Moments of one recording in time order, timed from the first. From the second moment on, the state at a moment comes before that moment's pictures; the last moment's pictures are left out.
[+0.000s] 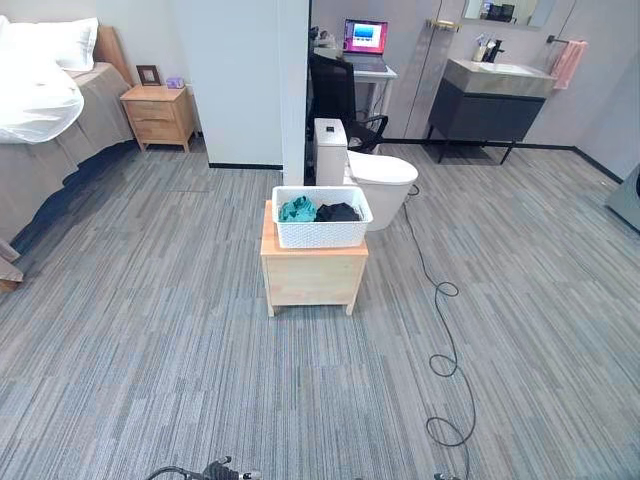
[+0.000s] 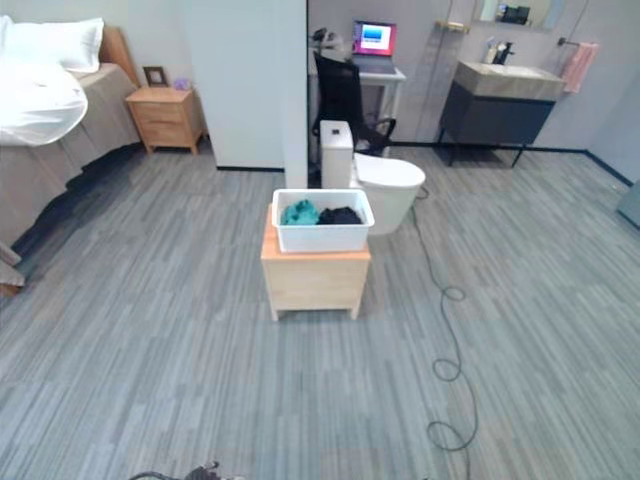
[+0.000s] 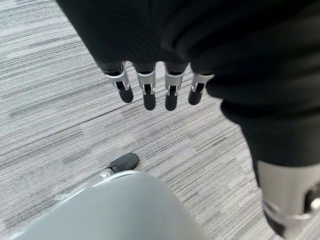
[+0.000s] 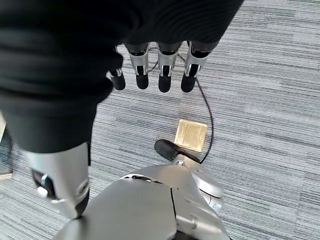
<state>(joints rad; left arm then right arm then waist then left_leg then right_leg) -0.04 0.23 -0.29 1.28 0.04 -0.02 0.00 0.02 -0.26 0.32 1.27 0.04 -0.02 0.09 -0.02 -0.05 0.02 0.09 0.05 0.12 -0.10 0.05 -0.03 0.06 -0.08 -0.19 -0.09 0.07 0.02</state>
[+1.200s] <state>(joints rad) -0.01 0.25 -0.28 1.36 0.05 -0.02 0.00 0.04 -0.25 0.34 1.26 0.02 -0.02 0.09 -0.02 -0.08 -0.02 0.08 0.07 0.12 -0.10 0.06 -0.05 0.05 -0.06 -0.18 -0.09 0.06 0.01</state>
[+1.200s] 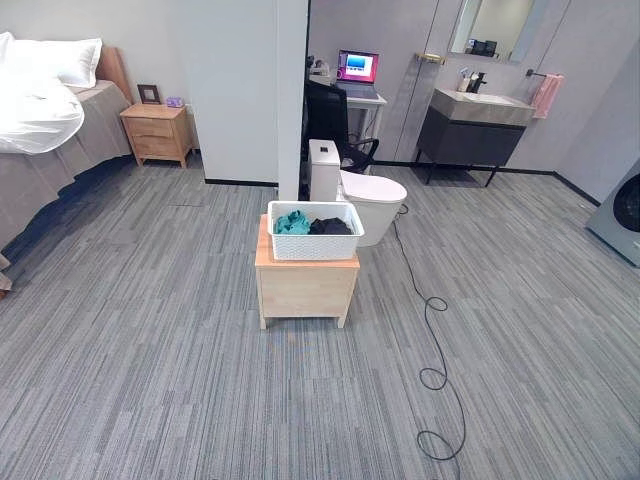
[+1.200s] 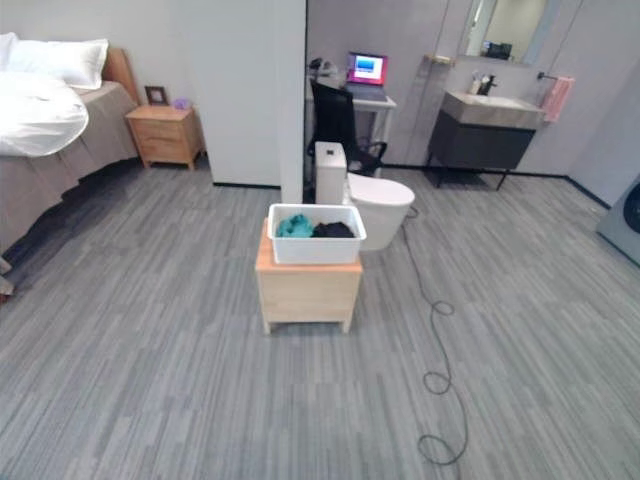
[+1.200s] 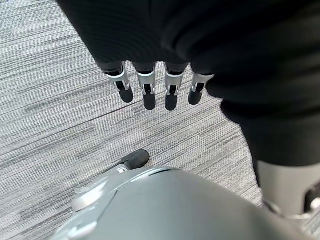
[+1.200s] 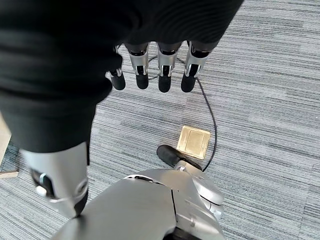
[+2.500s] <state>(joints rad) -0.19 0.28 -0.22 1.29 0.00 -0.03 0.04 -0.06 -0.33 0.36 0.94 -0.01 -0.01 0.11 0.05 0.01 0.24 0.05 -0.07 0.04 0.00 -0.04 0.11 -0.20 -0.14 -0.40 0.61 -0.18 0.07</state>
